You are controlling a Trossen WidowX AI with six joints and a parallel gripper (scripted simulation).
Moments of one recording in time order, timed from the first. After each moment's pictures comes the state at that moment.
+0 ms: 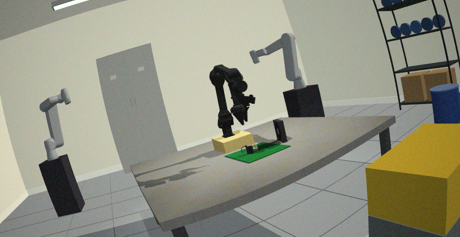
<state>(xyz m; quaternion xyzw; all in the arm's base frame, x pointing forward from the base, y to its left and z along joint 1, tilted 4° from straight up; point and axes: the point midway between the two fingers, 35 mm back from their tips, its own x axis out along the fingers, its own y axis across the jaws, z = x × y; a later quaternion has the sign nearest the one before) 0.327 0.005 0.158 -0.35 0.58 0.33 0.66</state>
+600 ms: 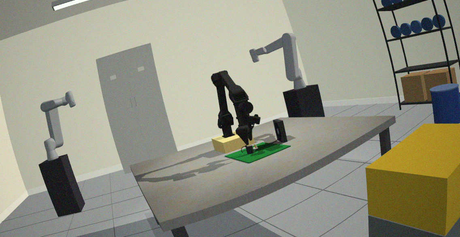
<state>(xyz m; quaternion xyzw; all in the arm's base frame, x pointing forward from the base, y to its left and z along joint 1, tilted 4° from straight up) 0.338 0.004 0.056 -0.35 0.59 0.32 0.65</state>
